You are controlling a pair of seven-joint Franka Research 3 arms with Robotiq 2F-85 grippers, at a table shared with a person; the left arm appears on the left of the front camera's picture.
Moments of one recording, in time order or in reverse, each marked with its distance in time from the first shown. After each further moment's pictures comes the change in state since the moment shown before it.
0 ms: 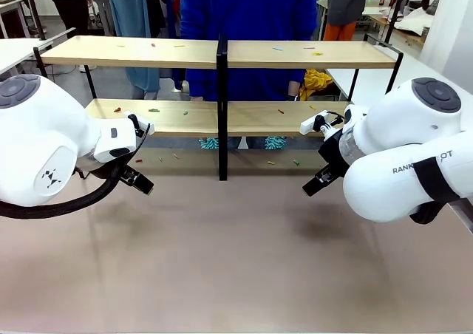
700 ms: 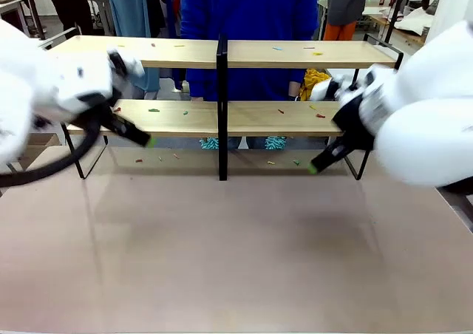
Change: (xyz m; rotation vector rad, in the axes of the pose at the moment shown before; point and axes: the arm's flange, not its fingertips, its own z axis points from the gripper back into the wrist) left arm 0.042 -0.010 0.140 -0.074 -0.278 -0.075; right arm 0.022 0.002 0.108 0.075 -0.072 -0.021
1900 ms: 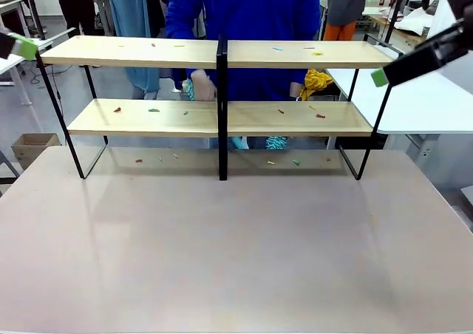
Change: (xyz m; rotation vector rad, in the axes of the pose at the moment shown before) left arm 0.025 -0.027 0.234 0.257 -0.113 -0.080; right arm 0.011 0.064 0.220 -0.254 -0.278 -0.065
